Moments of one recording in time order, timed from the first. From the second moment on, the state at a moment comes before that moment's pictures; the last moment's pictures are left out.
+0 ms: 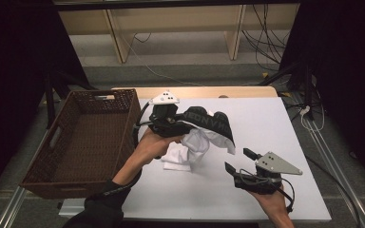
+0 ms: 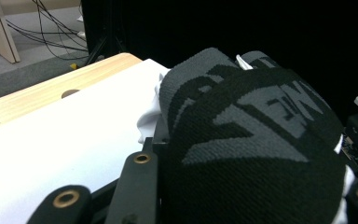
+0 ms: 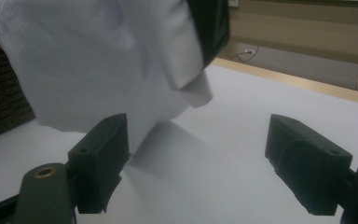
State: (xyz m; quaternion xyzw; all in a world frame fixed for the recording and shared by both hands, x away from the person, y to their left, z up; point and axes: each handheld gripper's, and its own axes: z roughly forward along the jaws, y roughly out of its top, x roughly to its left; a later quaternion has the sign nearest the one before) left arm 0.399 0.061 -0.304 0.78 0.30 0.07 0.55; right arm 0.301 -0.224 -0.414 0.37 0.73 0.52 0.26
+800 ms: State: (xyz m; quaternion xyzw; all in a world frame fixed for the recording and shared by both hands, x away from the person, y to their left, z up) left arm 0.427 0.056 -0.340 0.79 0.35 0.06 0.51; right arm 0.301 -0.224 -0.415 0.37 0.73 0.52 0.26
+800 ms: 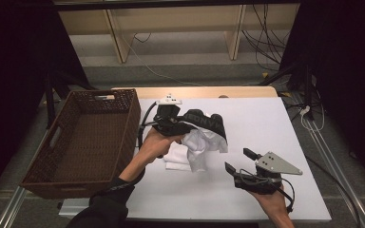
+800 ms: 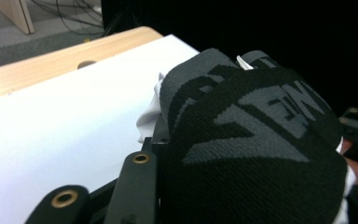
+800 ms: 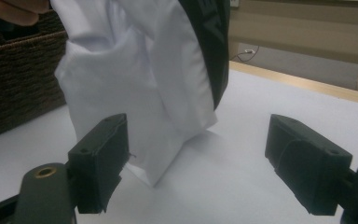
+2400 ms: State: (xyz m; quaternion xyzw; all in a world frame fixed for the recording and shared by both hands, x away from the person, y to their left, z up) left arm 0.448 0.042 -0.392 0.81 0.38 0.04 0.44; right arm 0.302 -0.223 -0.415 0.37 0.73 0.52 0.26
